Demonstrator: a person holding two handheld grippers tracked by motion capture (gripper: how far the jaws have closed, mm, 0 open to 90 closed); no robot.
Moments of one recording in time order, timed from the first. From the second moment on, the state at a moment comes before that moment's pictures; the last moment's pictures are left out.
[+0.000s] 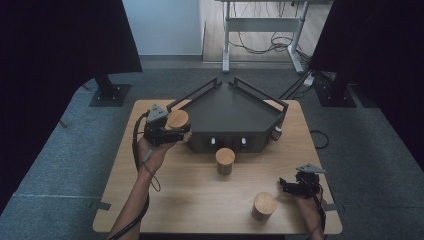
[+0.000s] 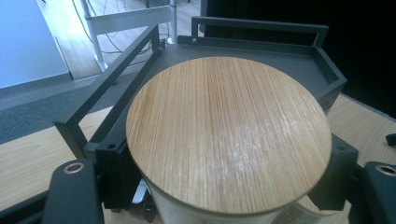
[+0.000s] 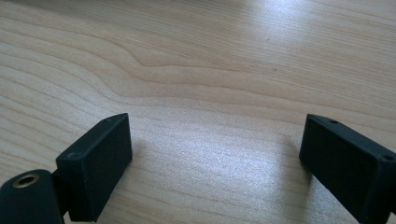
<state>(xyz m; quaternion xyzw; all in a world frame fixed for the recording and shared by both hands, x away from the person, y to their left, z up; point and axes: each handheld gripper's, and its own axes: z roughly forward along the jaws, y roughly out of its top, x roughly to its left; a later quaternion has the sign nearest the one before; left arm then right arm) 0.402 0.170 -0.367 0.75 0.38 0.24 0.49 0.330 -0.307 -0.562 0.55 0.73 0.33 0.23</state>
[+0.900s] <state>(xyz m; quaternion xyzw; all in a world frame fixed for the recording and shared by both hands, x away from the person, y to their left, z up) 0.432 0.156 -0.352 0.75 0.38 0.24 0.48 0.330 -0.307 -0.562 0.55 0.73 0.33 0.23</state>
